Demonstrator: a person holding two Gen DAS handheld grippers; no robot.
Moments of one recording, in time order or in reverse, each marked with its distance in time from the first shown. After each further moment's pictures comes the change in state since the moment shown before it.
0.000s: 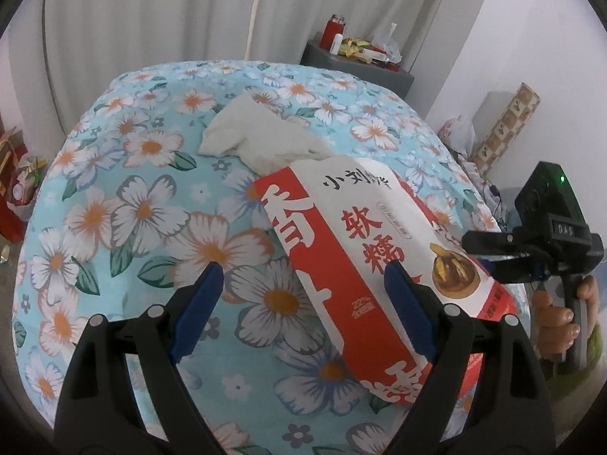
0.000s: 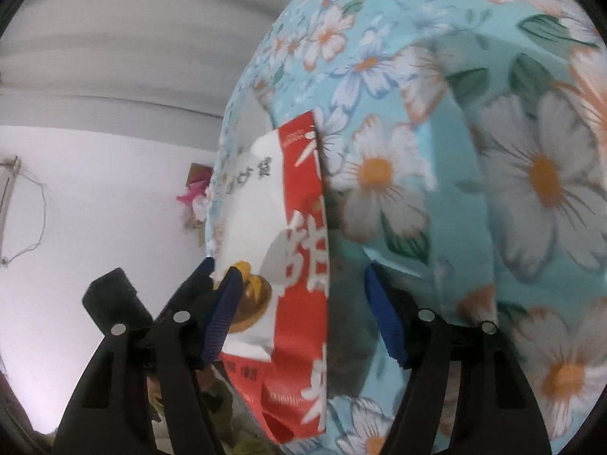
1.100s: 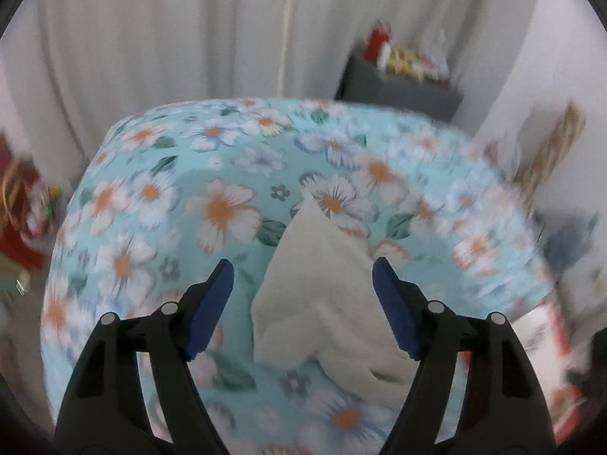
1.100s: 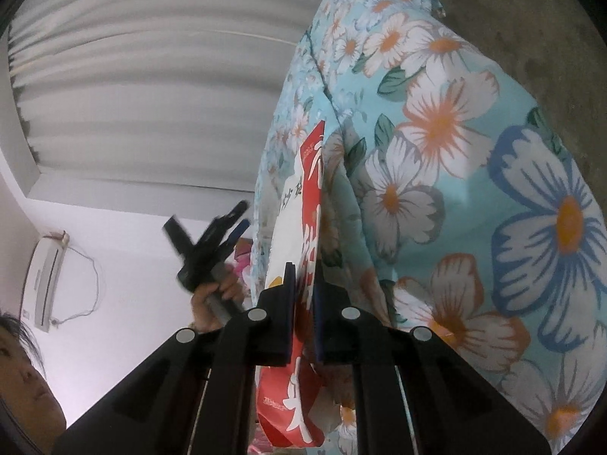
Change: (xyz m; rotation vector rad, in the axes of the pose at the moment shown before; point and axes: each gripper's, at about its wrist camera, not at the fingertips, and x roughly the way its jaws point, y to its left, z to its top) left arm 0.105 0.049 0.149 0.035 0.036 0.157; right arm -0.100 -0.080 -0.058 0.164 -0.281 0.206
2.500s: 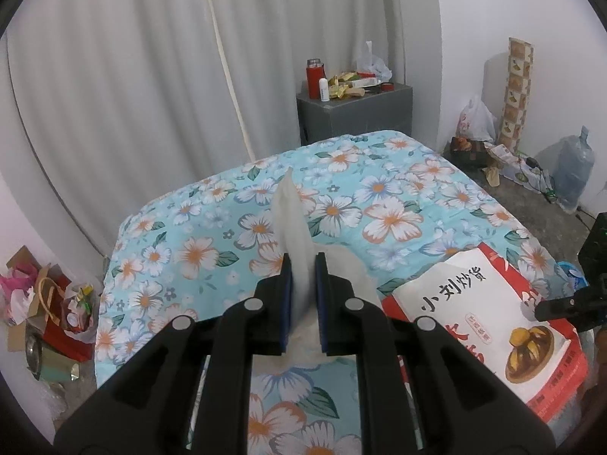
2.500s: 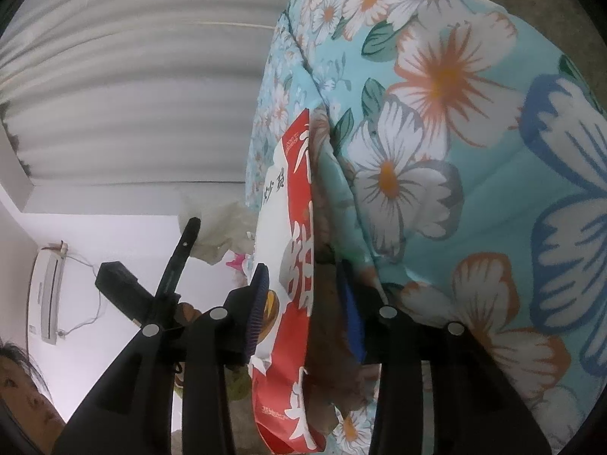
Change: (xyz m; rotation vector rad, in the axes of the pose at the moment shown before) left arm -0.106 -0.101 -0.050 0.285 -0.231 0.065; right arm 0.059 -0.016 0.013 0.066 0.050 -0.021
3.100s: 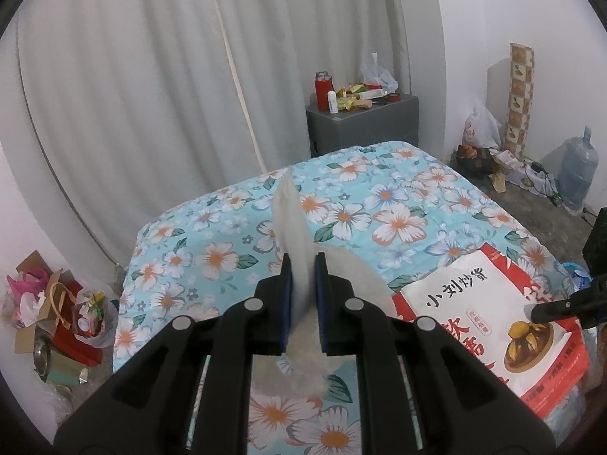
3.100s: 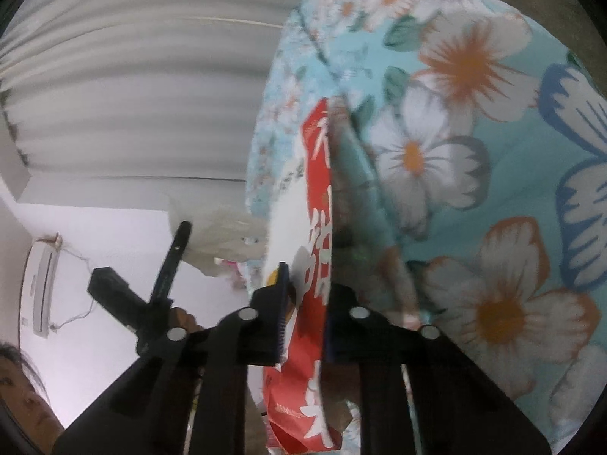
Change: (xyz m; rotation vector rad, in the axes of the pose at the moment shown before) left arm -0.027 0.006 -0.006 0.009 -0.053 0.044; right arm 0.023 0.024 -0.003 -0.040 -0.014 -0.005
